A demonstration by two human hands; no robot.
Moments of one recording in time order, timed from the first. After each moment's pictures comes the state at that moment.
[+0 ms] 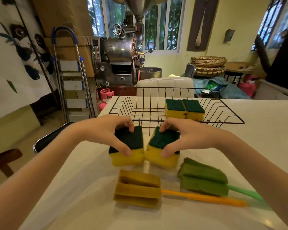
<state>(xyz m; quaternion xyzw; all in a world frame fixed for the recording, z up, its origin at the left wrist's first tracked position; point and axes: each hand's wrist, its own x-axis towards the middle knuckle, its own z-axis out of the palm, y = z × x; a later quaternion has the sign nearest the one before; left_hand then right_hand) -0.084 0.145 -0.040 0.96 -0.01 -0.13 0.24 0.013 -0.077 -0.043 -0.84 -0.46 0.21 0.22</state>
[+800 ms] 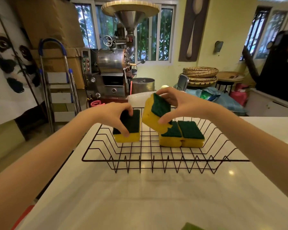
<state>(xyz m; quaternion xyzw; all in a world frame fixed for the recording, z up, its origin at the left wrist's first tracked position) 0.074 0.192 -0.008 0.99 0.01 -0.05 0.15 0.163 -0.033 0.011 -0.79 -0.44 0.18 0.38</state>
